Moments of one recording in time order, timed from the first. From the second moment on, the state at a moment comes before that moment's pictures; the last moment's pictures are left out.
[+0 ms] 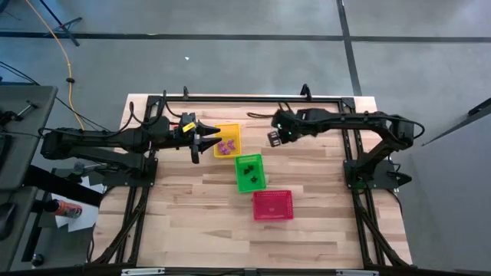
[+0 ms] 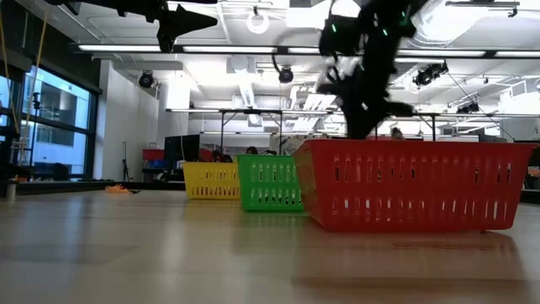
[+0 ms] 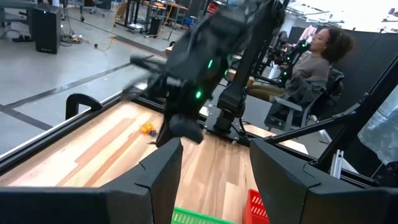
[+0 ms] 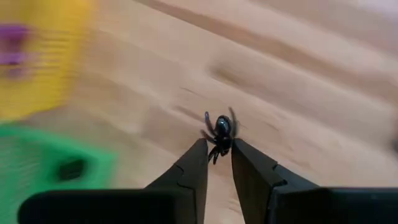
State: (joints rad) left arm 0.09 0.90 0.64 0.18 -0.09 -0.30; right arm -0.28 1.58 1.16 -0.79 0.16 0.85
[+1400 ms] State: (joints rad) left arm 0.09 0.90 0.64 0.18 -0.09 -0.44; right arm -0.36 2.00 1.48 -0.82 -0.17 0.62
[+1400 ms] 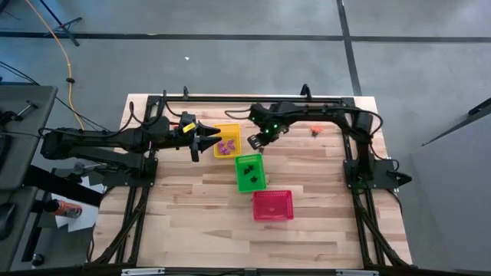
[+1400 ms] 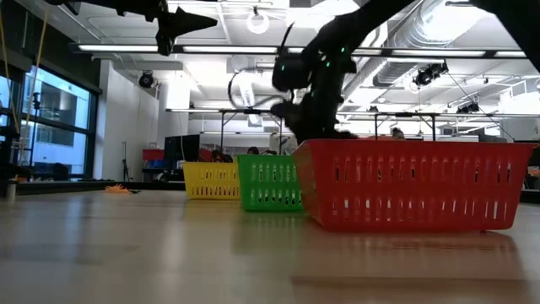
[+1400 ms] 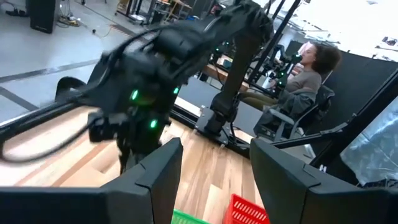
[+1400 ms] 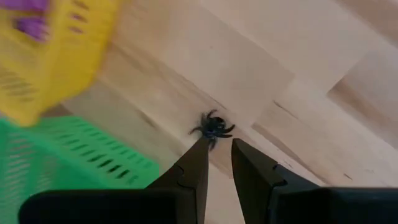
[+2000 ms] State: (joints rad) left arm 0.09 0.90 0.64 0.18 -0.10 -0.45; right arm -0.44 1.87 1.16 -0.48 -0.30 0.72
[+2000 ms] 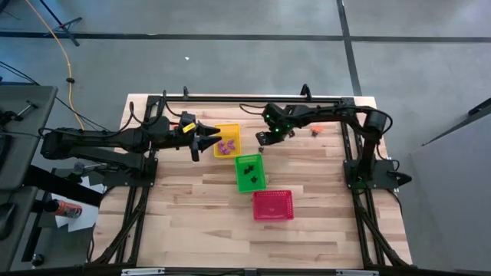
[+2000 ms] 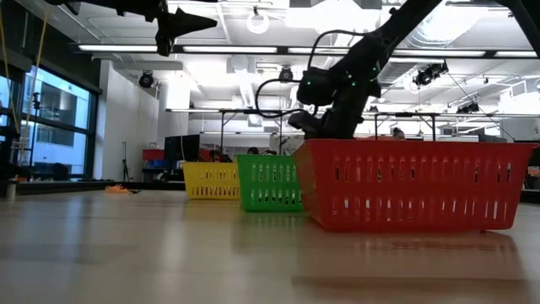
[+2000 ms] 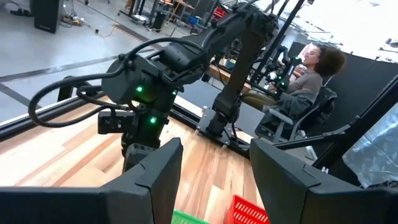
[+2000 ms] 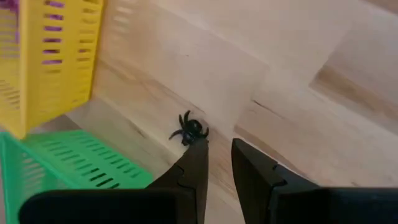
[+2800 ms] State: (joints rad) left arm 0.09 0.90 0.64 0.18 -0.11 -0.45; right arm -0.38 1.87 1.15 -0.39 -0.20 0.82
